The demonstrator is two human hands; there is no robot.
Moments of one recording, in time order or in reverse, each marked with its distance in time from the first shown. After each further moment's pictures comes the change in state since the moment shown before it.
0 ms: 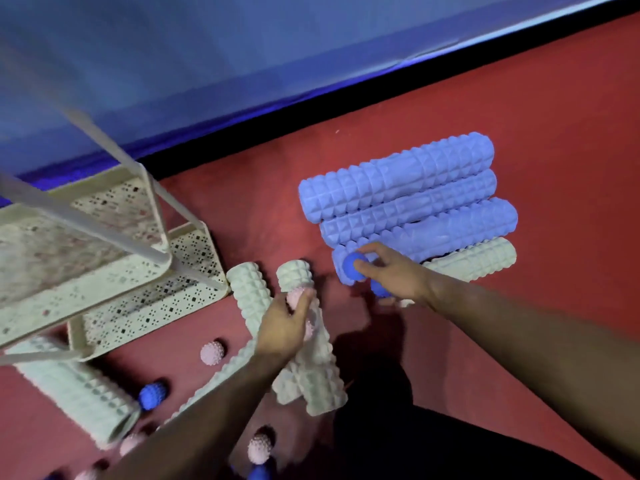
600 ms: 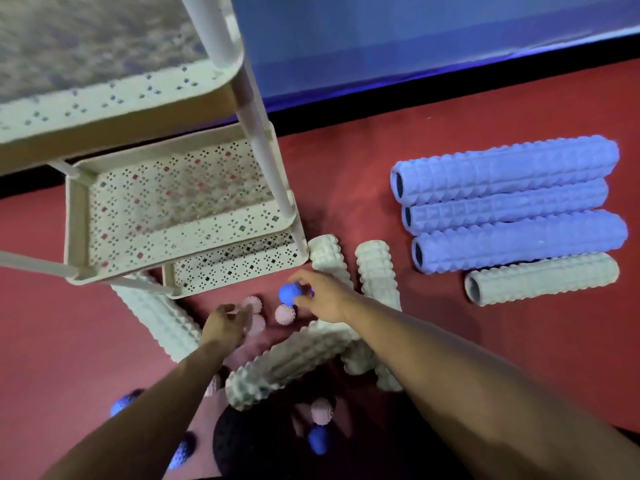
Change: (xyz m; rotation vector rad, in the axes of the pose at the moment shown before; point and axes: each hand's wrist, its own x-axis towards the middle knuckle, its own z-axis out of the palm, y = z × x) left_hand 0.009 -0.193 -0.191 0.010 0.170 -0.400; right_hand 0.040 -0.056 0.260 -0.431 -0.308 -0.245
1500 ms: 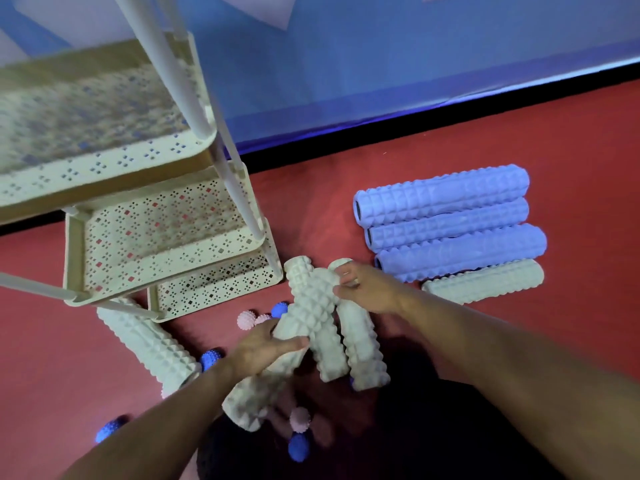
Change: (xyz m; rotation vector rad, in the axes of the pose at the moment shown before) left_hand -0.103 0.075 0.027 0.171 -0.465 0.333; right_hand -0.110 0.013 -0.113 0.141 0.100 0.138
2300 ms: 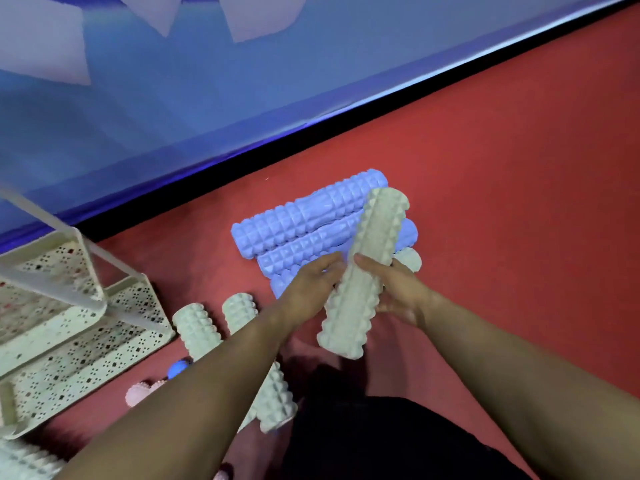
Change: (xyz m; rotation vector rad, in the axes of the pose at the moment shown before) left_hand 0.025 0.293 0.165 -0.216 -0.210 0.415; right_hand -0.126 0.144 -0.145 0.997 0.469 0.154
